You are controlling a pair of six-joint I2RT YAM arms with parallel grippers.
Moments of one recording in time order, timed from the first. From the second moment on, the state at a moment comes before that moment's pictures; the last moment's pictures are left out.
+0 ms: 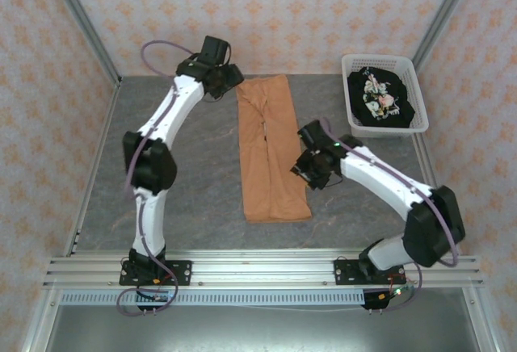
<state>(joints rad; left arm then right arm) -0.28 2.06 2.04 -0.87 0.04 -0.82 0.55 1.40 1.08 -0.90 -0.12 1.20</state>
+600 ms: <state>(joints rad) -0.67 1.51 0.84 -0.68 0.39 -1.19 0.49 1.41 0.83 -0.84 -0.21 0.82</state>
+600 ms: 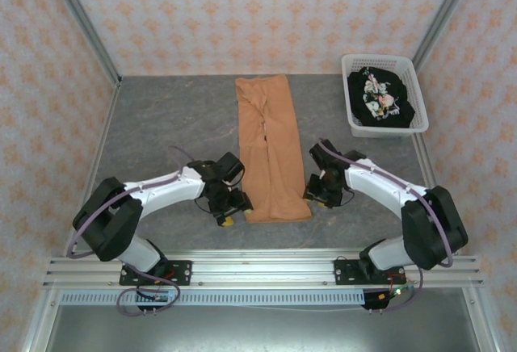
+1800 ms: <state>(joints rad) -0.75 1.56 0.78 -0.57 0.34 -1.27 0.62 1.47 0.75 -0.74 -0.24 0.98</state>
